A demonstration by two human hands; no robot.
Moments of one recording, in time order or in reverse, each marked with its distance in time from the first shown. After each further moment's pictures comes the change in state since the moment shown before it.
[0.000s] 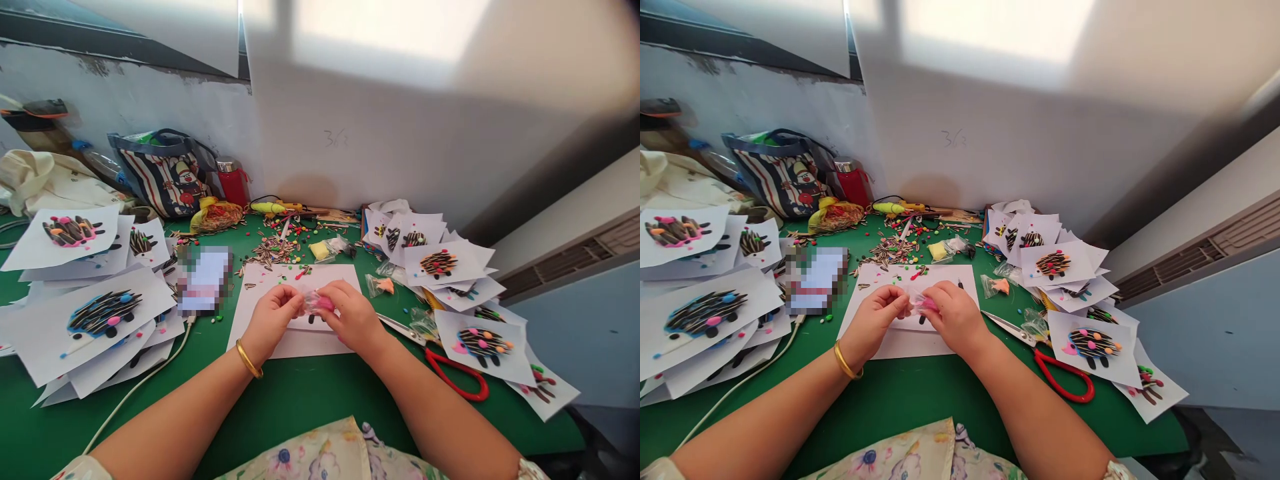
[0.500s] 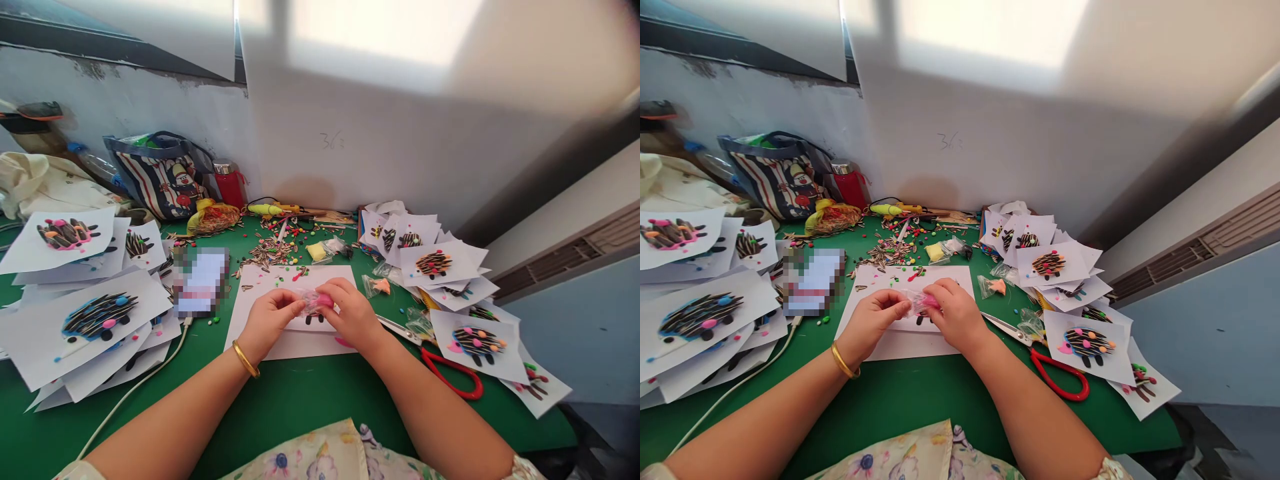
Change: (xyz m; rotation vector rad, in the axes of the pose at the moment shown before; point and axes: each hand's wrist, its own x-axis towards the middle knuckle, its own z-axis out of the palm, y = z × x) left_hand 0.002 0.000 -0.001 0.101 0.005 -0.007; right_hand 0.000 0.007 -0.004 0.036 -0.001 0.058
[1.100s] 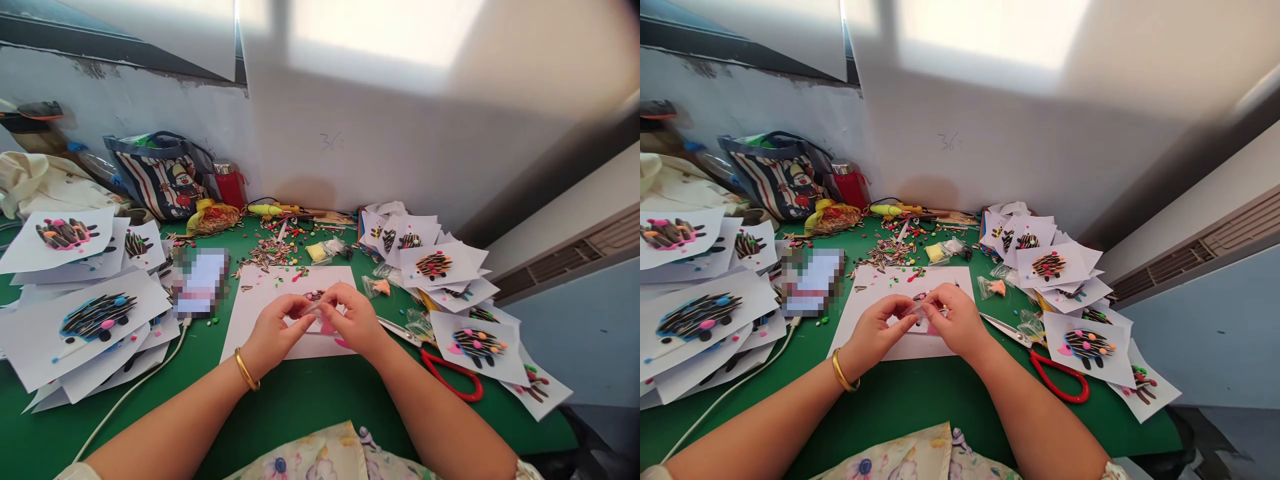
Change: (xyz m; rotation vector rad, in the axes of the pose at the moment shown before) left_hand -0.013 0.002 0.005 0.396 -0.078 0.332; right_hand 0.001 -0.018 -0.009 0.265 0.045 0.094
